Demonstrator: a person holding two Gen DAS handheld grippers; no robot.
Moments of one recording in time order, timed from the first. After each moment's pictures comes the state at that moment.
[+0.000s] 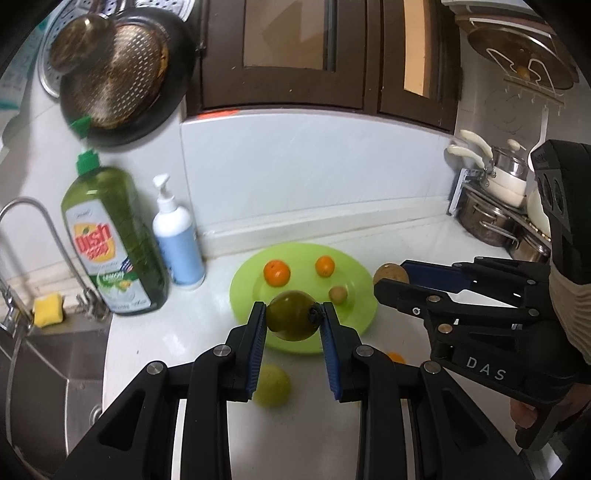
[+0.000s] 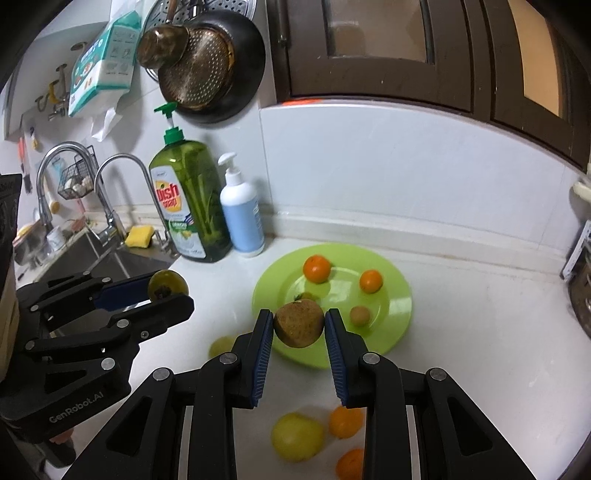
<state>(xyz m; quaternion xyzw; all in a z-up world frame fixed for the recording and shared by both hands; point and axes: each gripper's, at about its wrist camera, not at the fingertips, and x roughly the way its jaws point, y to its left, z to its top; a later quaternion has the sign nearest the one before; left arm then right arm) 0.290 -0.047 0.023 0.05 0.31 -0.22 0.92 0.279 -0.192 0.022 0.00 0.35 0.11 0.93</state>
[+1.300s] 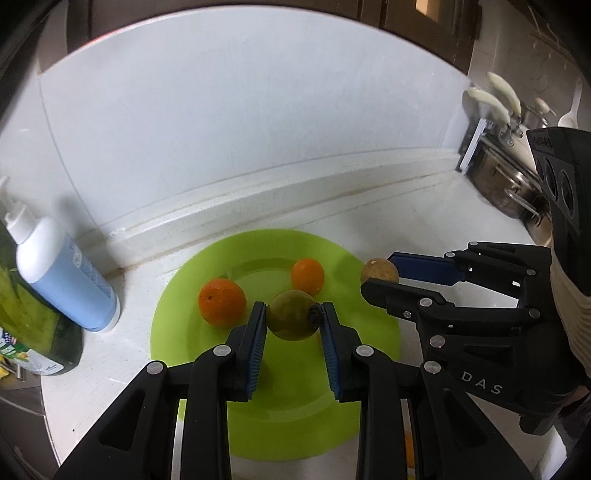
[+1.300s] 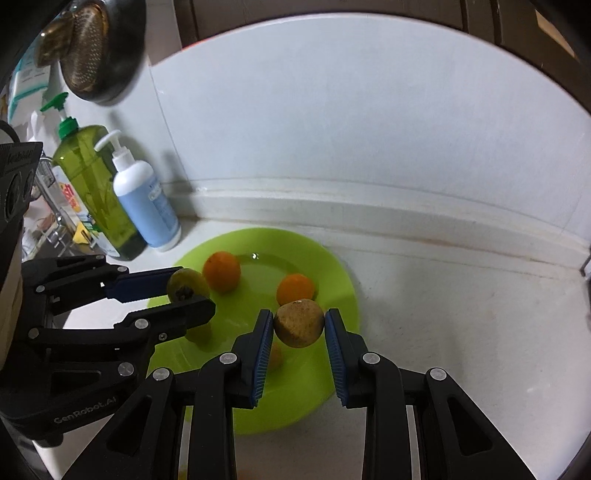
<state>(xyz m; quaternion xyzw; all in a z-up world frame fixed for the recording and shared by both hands) 0.429 -0.149 -0.044 0.09 0.43 -0.27 0.86 0.406 -0.270 -0.054 0.02 0.44 0.10 0.89</state>
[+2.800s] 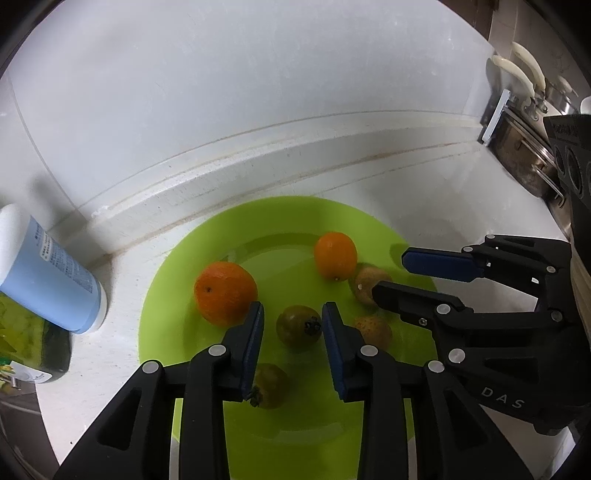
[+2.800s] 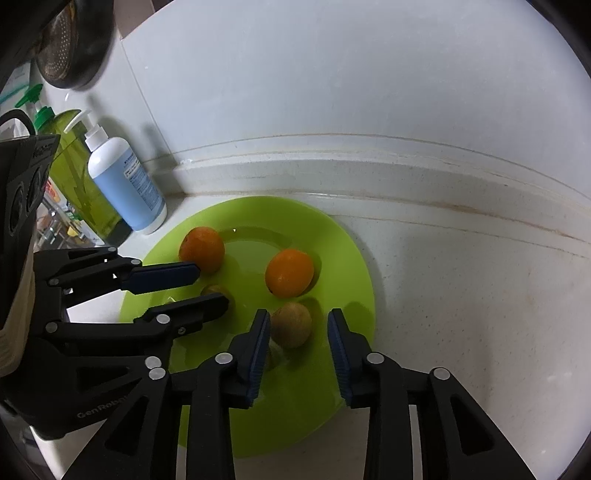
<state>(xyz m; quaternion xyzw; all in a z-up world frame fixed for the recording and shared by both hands) 0.456 -0.164 -0.080 0.12 0.47 -0.25 0.84 0.432 -0.271 -0.085 0.03 0.47 0.11 0.88</state>
